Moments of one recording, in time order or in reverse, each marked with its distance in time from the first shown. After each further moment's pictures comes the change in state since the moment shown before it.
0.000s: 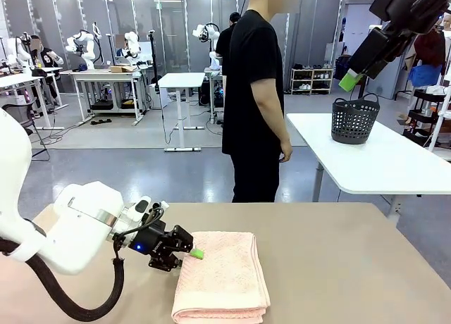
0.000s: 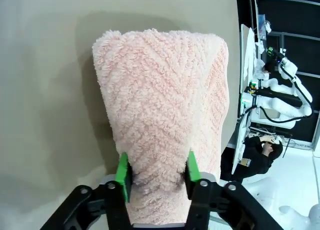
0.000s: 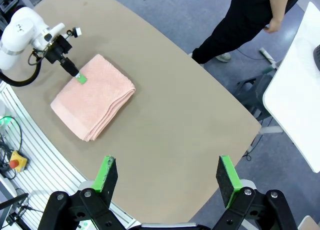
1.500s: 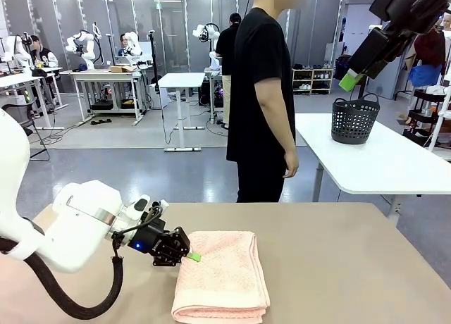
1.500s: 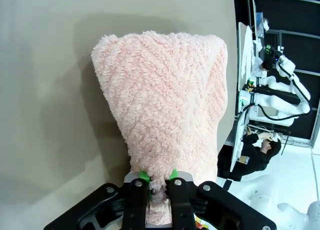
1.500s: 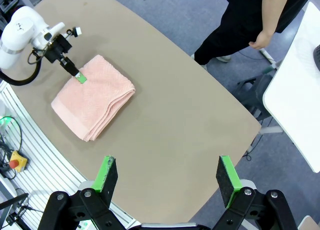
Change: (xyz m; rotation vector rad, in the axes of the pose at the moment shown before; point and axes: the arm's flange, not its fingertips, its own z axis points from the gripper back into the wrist) left arm 0.002 -0.002 0.004 -0.013 0.009 -0.007; right arm 0.000 0.000 0.000 0.000 0.000 0.000
